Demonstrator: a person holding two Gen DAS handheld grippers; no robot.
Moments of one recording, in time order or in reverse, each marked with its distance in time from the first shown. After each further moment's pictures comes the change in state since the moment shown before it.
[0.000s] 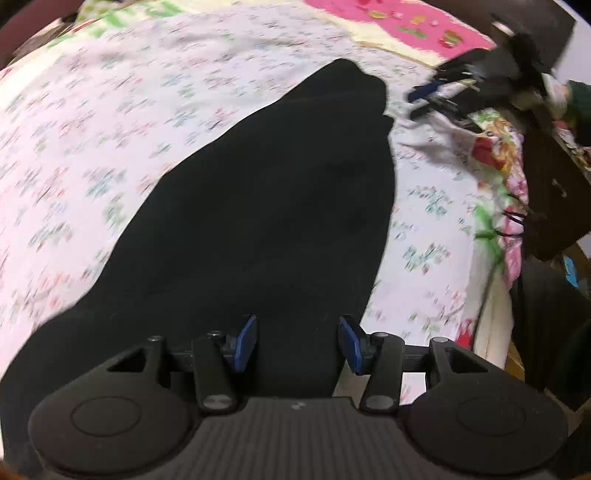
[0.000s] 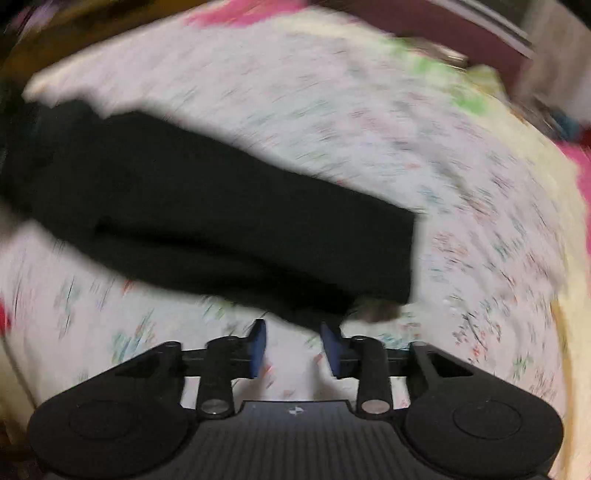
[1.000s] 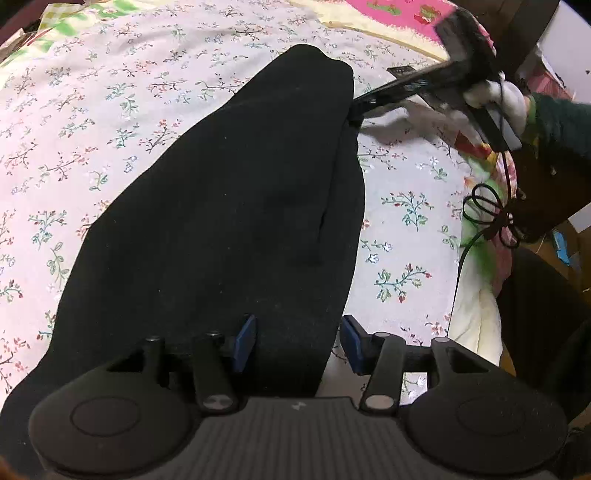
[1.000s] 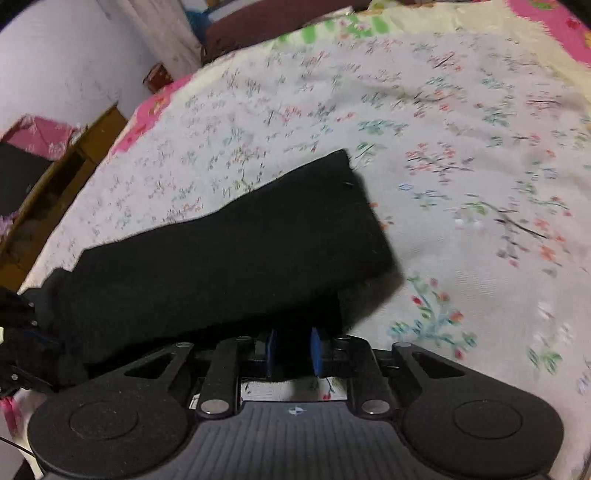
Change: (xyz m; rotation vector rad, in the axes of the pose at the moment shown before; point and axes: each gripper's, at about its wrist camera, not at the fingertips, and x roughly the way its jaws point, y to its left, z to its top) left arm 0.034 -0.023 0.035 0.064 0.071 -0.040; right arm 0.036 -0.039 -0.044 0.481 -0.137 0.221
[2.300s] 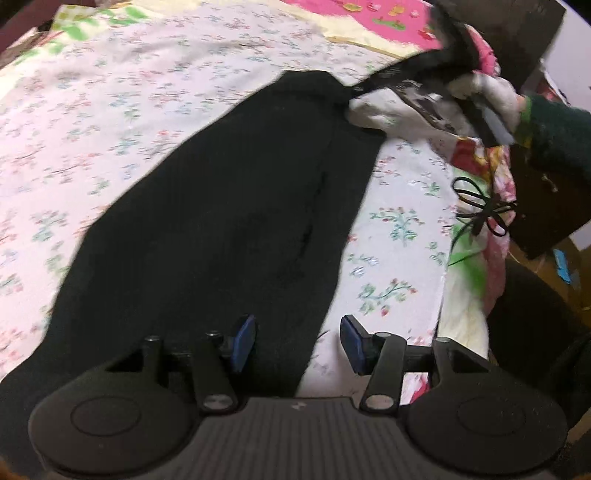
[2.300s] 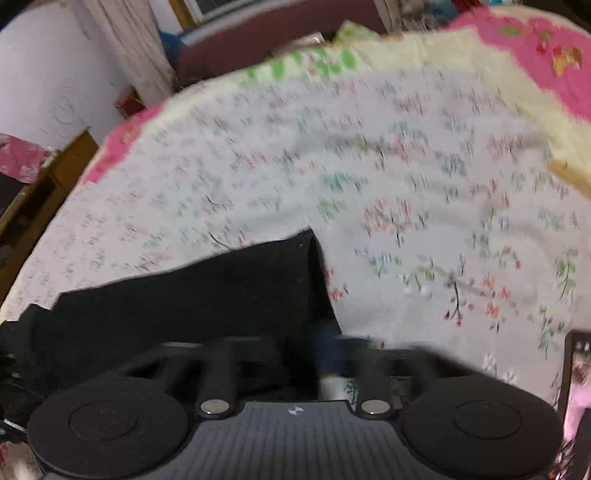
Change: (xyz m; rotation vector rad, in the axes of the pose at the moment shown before) left arm -0.012 -0.011 -0.006 -0.044 -0.052 0.024; right arm -0.001 -0.006 0.031 0.050 -0.036 -0.119
